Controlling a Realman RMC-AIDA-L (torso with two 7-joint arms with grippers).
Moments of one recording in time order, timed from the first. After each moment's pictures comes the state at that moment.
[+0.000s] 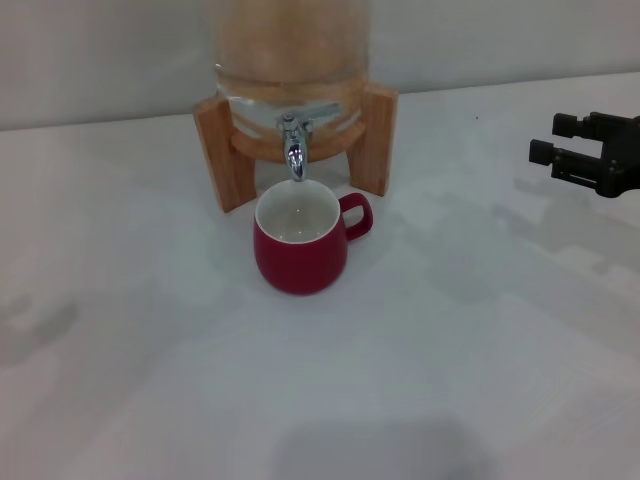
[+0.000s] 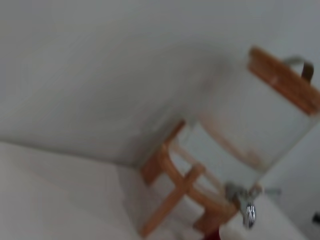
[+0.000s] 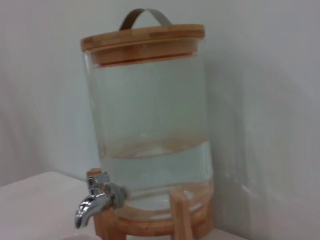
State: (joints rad) left arm -0.29 -2.06 0.49 1.21 -1.18 -1.77 0.94; right arm 0.44 2.01 -0.38 -0.74 1.22 1.54 -1.85
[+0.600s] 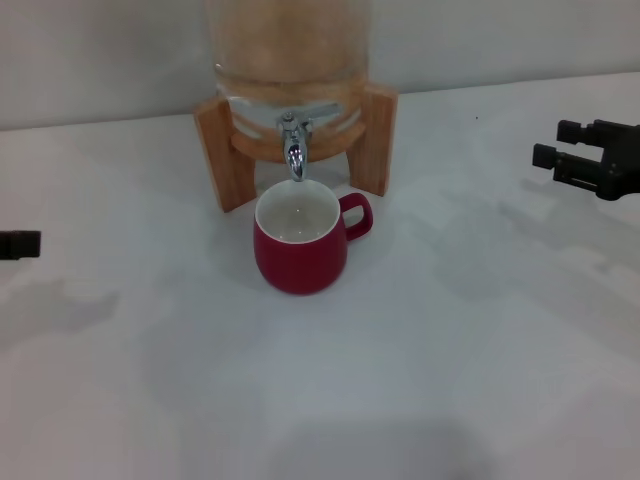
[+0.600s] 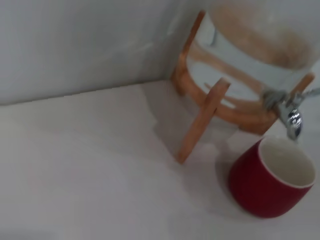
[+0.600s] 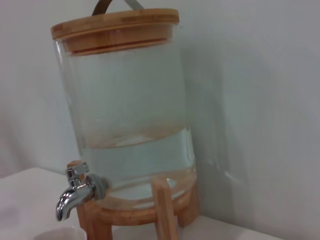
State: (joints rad) left arm -0.47 -2.04 0.83 1.63 -0.80 -1.83 0.59; right arm 0.43 2.01 -0.39 -0.72 1.22 1.48 -1.82
